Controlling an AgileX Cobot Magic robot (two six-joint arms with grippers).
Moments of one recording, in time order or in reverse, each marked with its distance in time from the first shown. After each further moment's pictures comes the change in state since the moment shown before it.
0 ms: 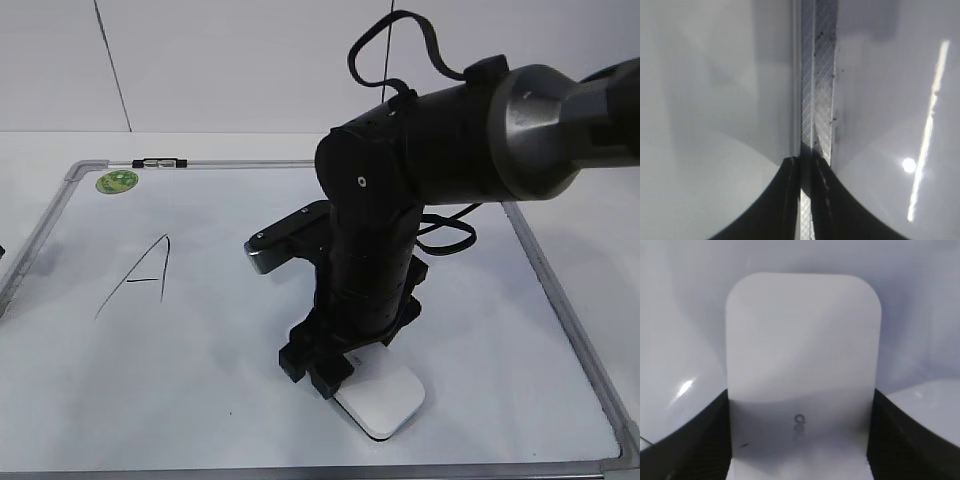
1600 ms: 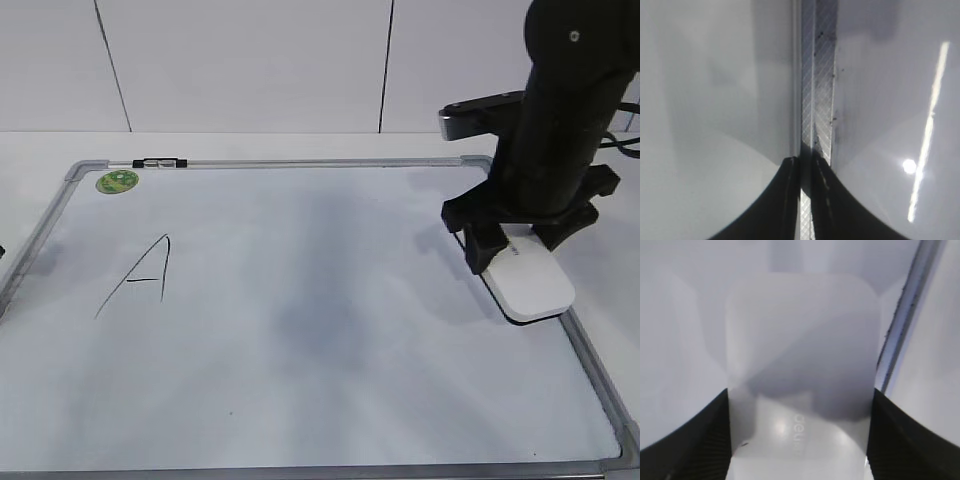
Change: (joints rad) left arm 0.000 0.000 0.000 0.000 0.001 0.001; right arm -0.380 -0.167 -0.006 -0.117 0.120 0.141
